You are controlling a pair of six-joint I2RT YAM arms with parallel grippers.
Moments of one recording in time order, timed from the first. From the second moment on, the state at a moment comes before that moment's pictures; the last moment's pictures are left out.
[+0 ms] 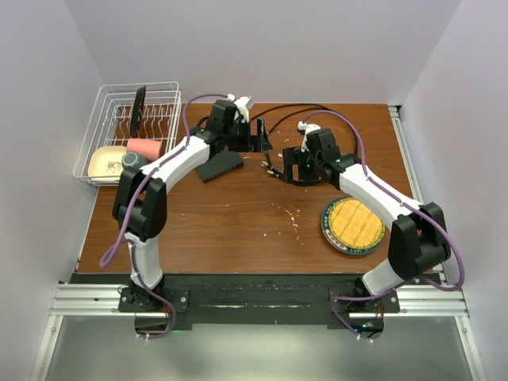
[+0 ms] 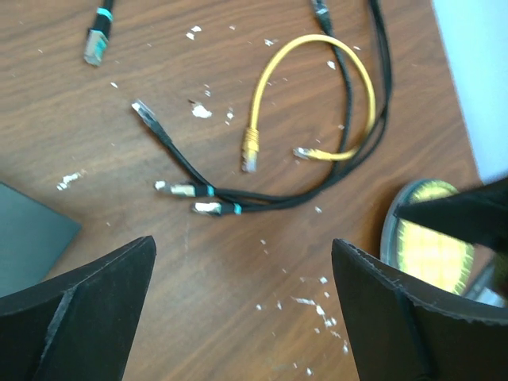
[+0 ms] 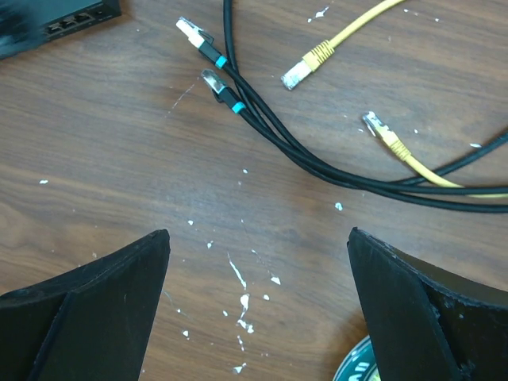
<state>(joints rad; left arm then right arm) -0.46 1.93 1.57 -0.26 0.33 -0.42 0.44 1.55 1.16 -0.42 0.01 0.24</state>
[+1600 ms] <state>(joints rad) -0.73 2.51 2.12 -0.40 -0.12 -0.15 0.26 1.31 1.07 -0.52 0.07 0.34</state>
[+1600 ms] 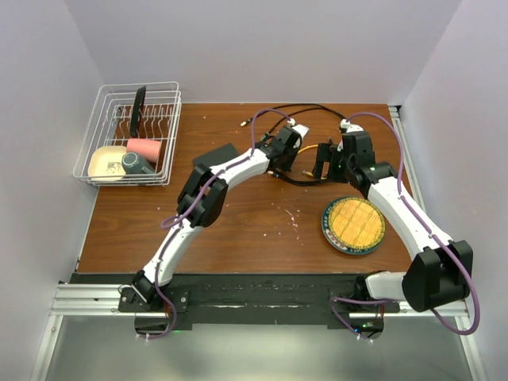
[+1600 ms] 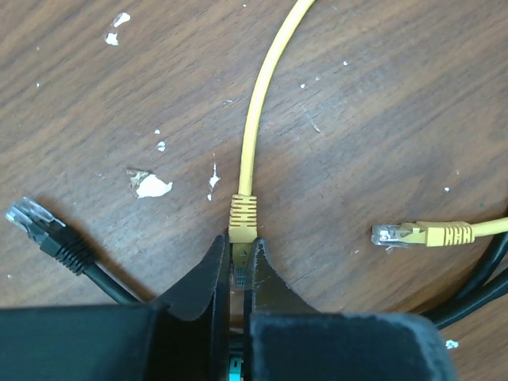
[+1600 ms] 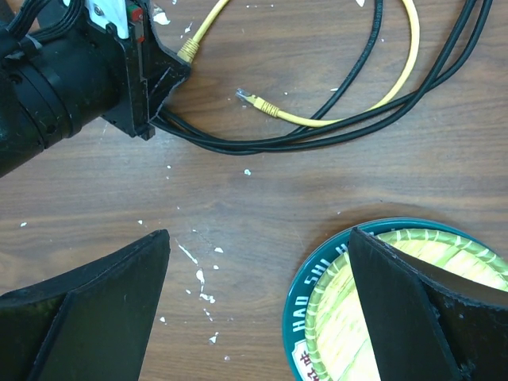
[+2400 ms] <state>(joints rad) -0.51 1.78 2.02 -0.59 -0.15 0.09 0.25 1.19 1.33 -0.51 -0.21 0.23</state>
